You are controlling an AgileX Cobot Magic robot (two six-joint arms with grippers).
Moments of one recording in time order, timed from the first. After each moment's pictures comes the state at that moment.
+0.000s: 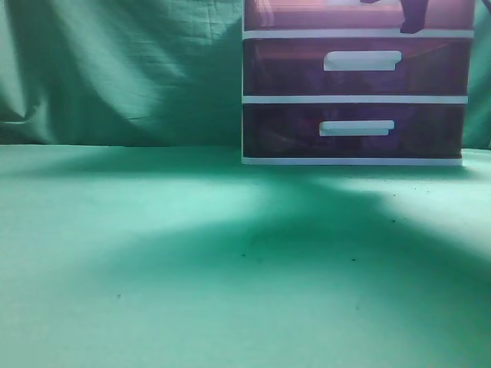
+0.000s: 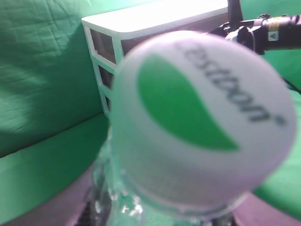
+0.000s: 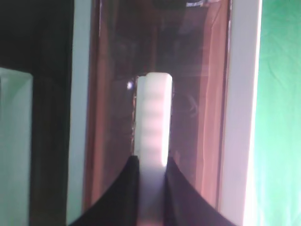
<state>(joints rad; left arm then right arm) -0.20 0.79 -0.65 1.81 -0.40 -1.65 0.17 1.83 -1.29 -0.40 -0.31 -1.22</state>
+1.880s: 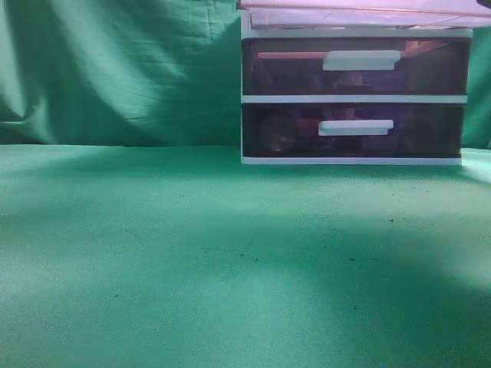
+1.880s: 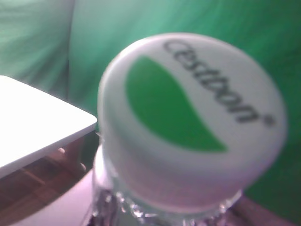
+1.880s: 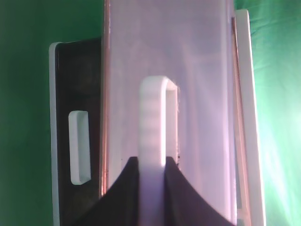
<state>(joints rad) -0.59 1.90 -1.87 1.54 -0.58 -1.75 0.24 1.35 -0.68 -0.44 -0.37 -1.04</state>
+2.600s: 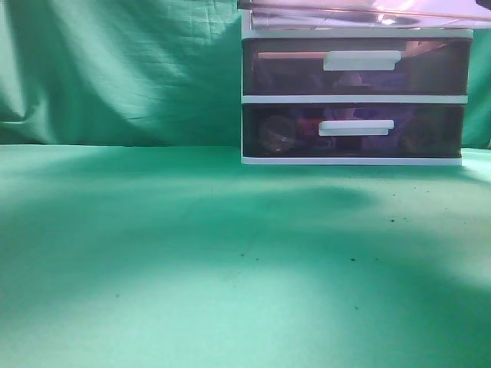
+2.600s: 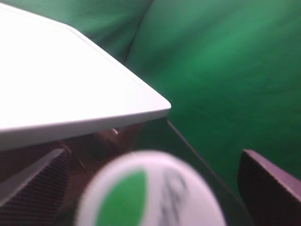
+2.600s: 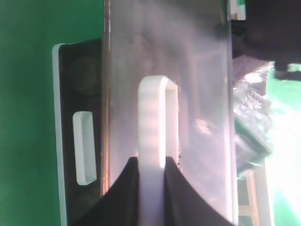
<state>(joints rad) -0.60 2.24 -2.10 1.29 -0.42 -1.80 0.24 1.35 -0.67 -0.44 -0.36 -1.00</state>
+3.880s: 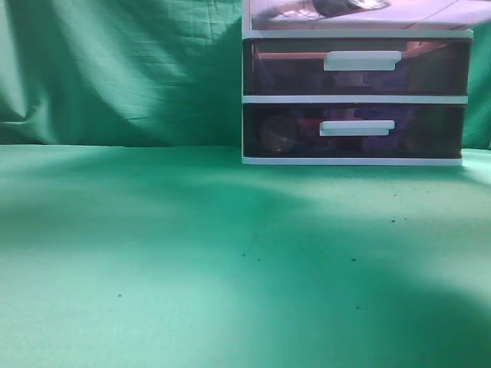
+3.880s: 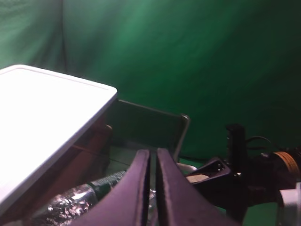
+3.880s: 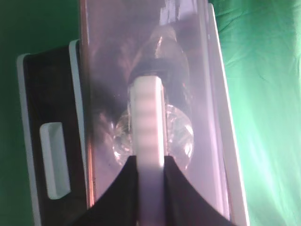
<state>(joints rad) -0.20 2.10 -2.35 1.81 -1.22 -2.08 0.24 1.37 -0.76 -0.37 -0.37 -1.00</state>
